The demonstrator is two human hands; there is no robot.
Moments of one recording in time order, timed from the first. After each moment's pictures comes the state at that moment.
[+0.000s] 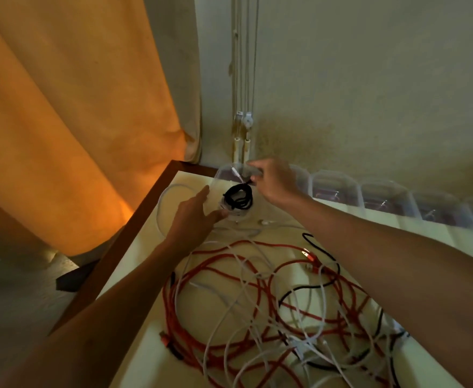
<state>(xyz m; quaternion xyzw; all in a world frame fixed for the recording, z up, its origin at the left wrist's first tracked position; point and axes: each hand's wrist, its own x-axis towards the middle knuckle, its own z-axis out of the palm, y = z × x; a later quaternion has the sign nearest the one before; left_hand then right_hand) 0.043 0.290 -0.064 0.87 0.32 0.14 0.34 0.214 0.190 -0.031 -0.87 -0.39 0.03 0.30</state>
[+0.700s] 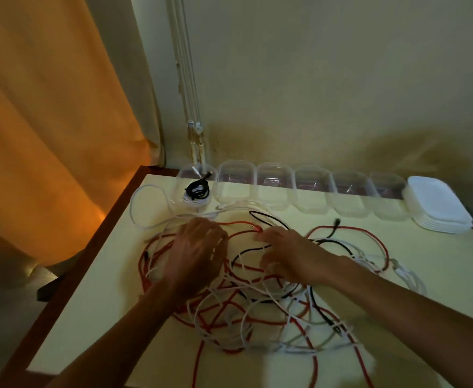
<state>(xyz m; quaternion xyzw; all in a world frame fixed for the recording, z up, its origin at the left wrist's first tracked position) -0.026 0.154 -0.033 0.95 0.02 0.27 0.13 0.131 -0.047 -0.033 -0.76 -0.63 0.07 0.11</state>
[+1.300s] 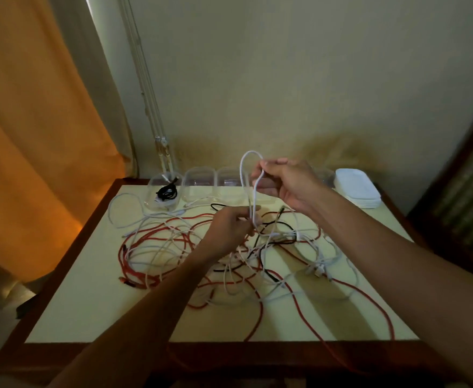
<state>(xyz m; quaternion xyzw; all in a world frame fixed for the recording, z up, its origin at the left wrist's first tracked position) -0.003 0.016 0.041 0.86 0.06 0.13 0.49 0.090 -0.106 0.131 -0.63 -0.12 0.24 0.73</state>
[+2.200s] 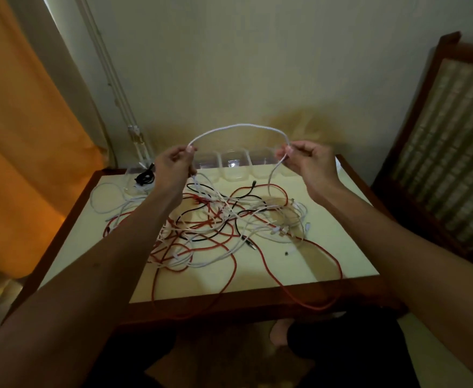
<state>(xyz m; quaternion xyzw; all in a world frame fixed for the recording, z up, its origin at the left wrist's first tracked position) -0.007 0.025 0.088 0.70 0.14 0.29 0.63 0.065 -0.228 0.109 -0.67 -0.12 -0.01 0.73</state>
